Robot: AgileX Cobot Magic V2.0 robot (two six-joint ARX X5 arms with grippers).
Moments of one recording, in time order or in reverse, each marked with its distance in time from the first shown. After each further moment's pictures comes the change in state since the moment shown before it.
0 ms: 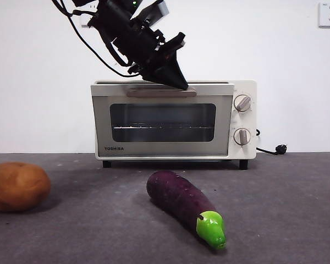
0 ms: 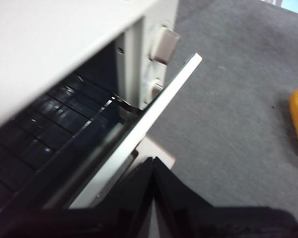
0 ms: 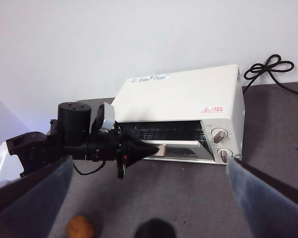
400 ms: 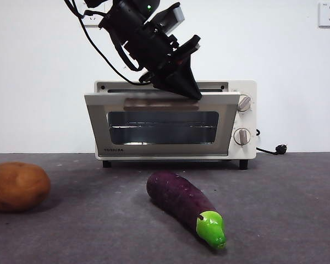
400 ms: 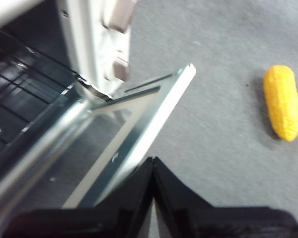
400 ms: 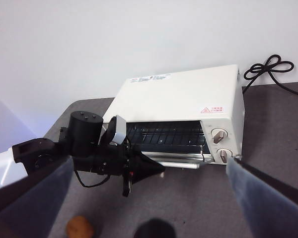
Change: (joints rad) left arm -0.062 0.013 -0.007 -0.068 0.022 -0.027; right arm 0.000 0.000 0.000 0.000 0.000 -0.001
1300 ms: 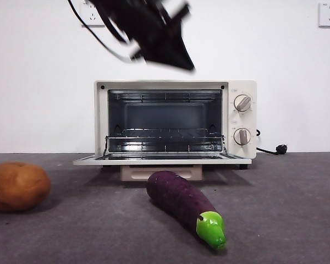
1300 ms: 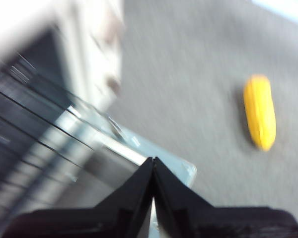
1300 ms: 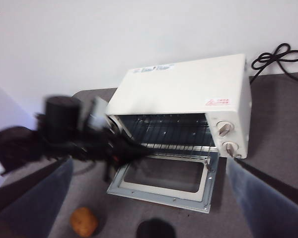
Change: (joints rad) left arm 0.032 -0.130 -0.010 -0.026 0.016 -0.022; right arm 0.035 0.039 0.000 -0.005 0.000 0.000
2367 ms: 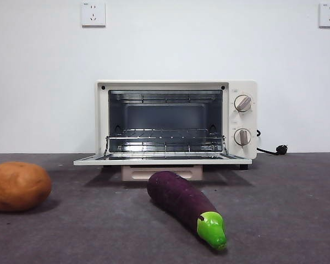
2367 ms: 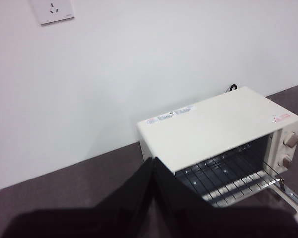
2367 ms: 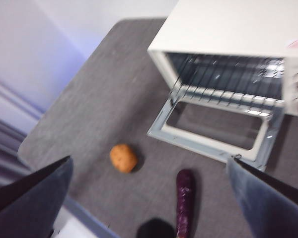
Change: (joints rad) left arm 0.331 -0.790 0.000 -0.371 -0.373 -0.014; right arm 0.287 0.132 0.000 -0.081 0.003 -0.010
